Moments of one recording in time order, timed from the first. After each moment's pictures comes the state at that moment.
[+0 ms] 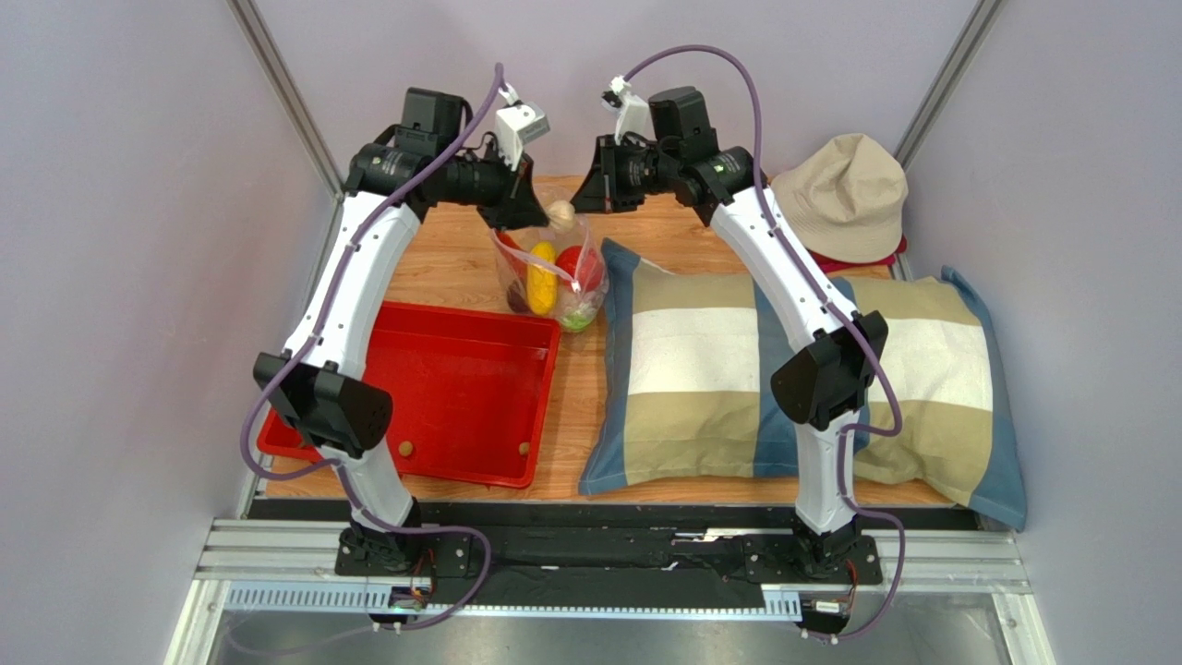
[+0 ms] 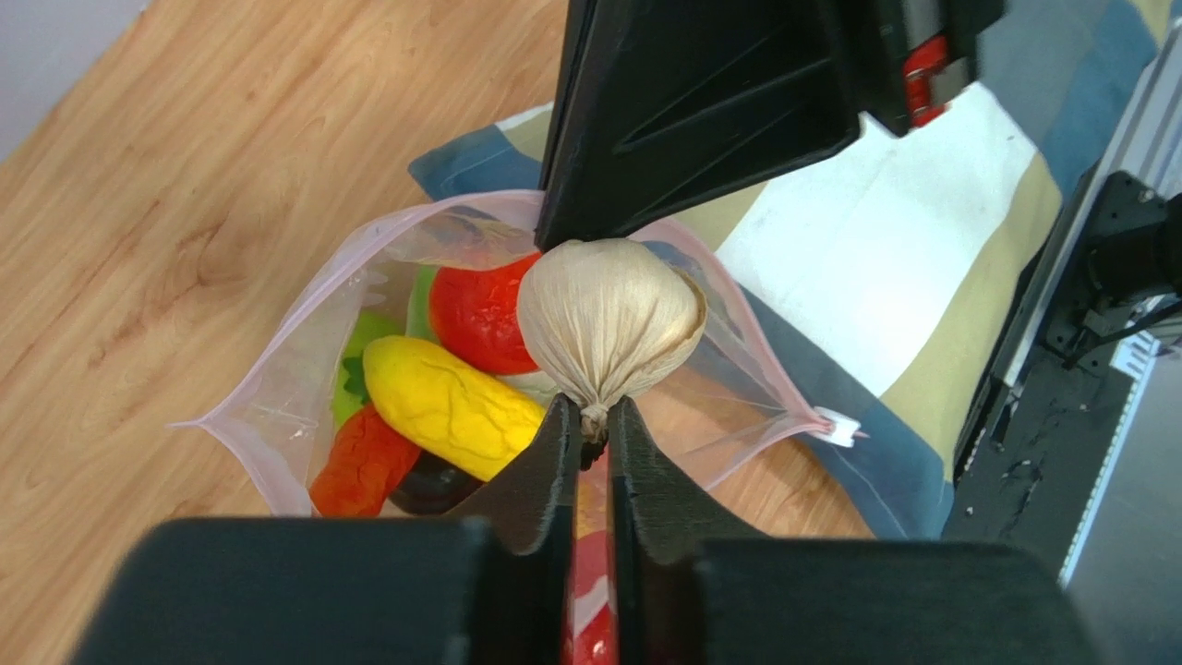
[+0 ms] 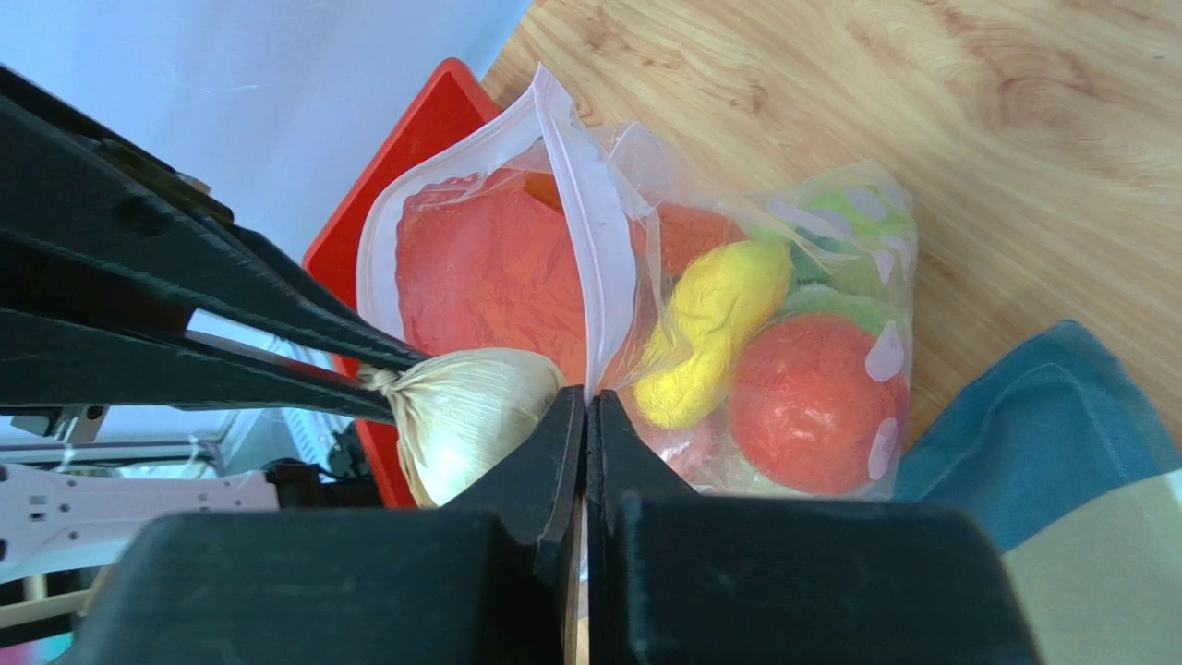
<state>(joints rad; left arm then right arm) -0.28 1.77 2.08 -1.03 0.72 0.33 0.49 2.04 2.26 -0.72 -0.58 0.36</state>
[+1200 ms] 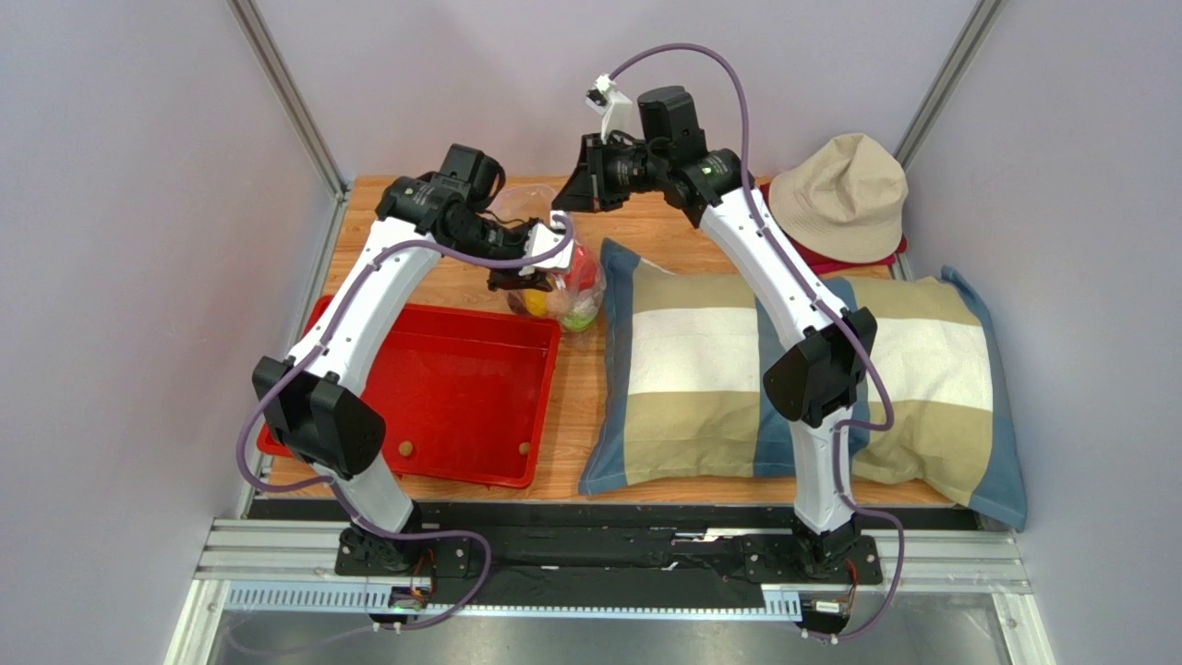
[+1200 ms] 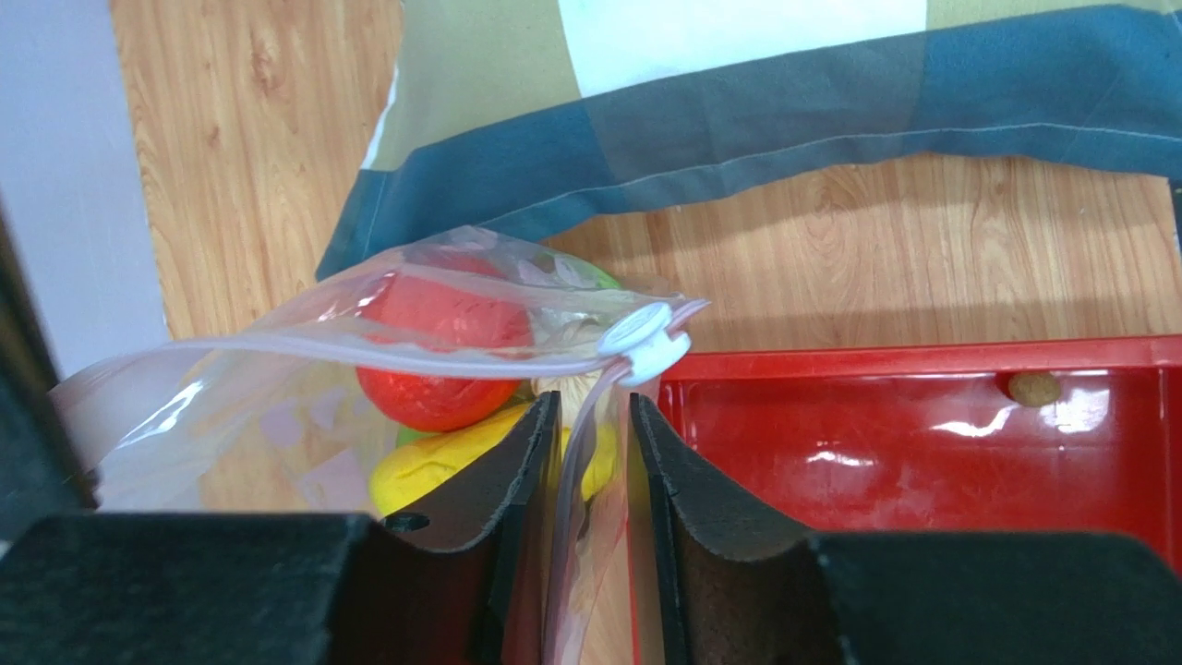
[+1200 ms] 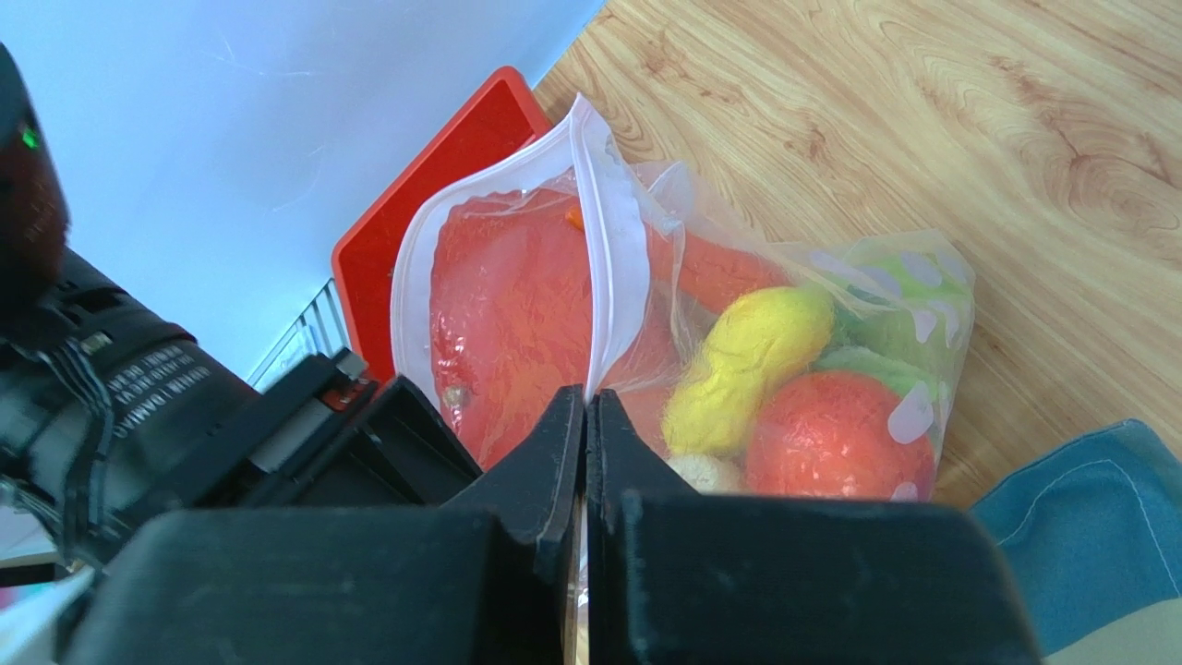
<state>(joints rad) -0.37 1.68 1.82 -1.22 0.77 1.33 0.52 2.08 2.29 -0.64 -0.65 0.34</state>
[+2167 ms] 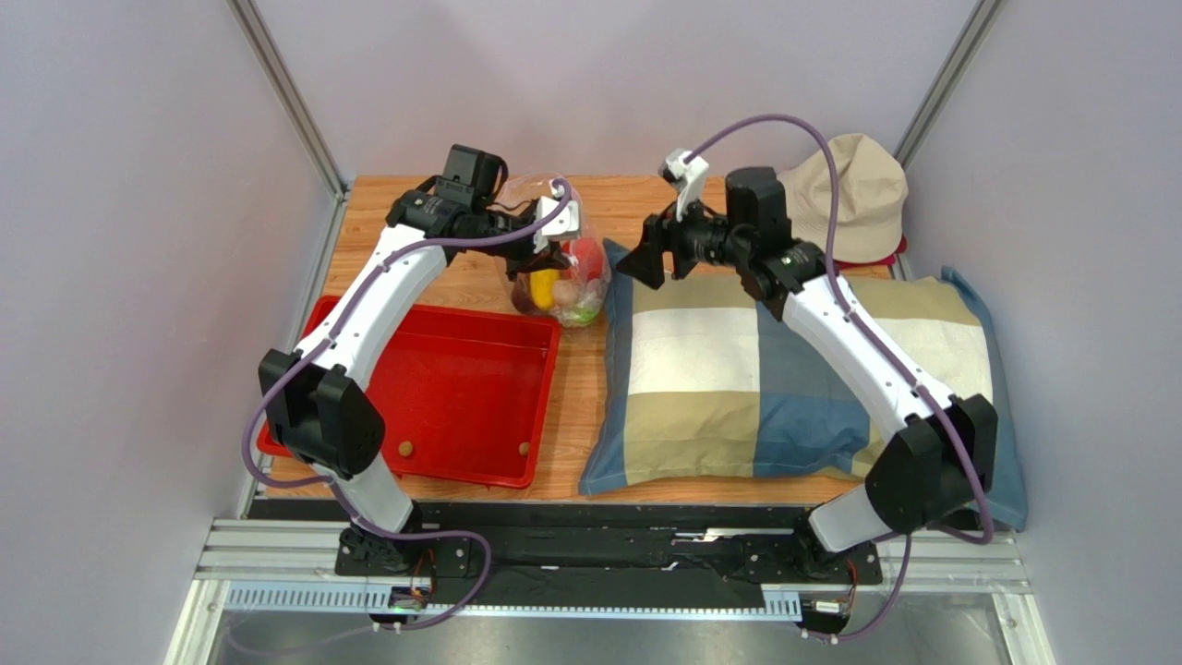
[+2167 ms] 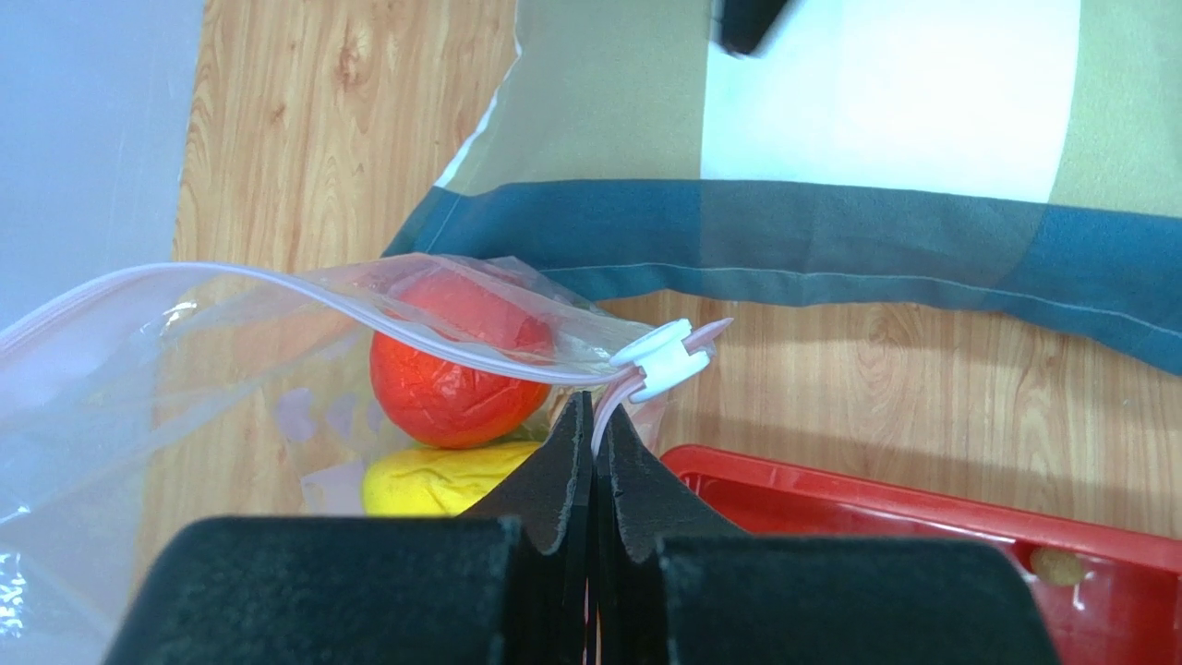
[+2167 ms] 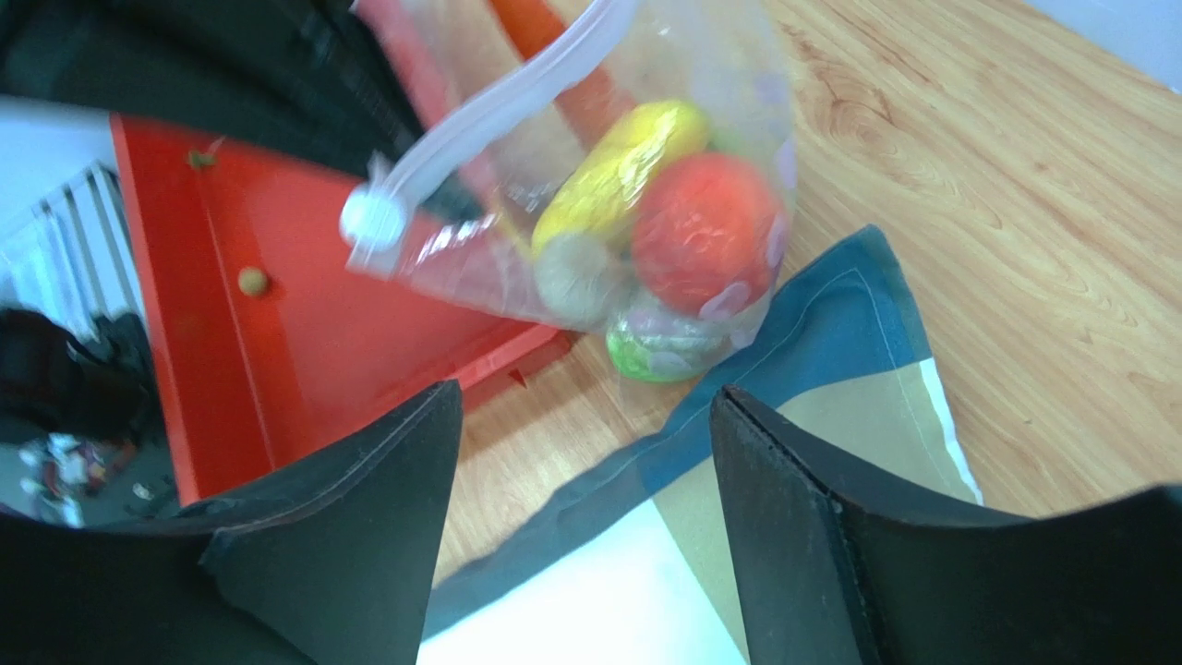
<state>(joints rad) -0.37 1.68 1.69 -0.87 0.80 0.99 0.42 1.50 1.41 -0.29 -0.59 0.02</state>
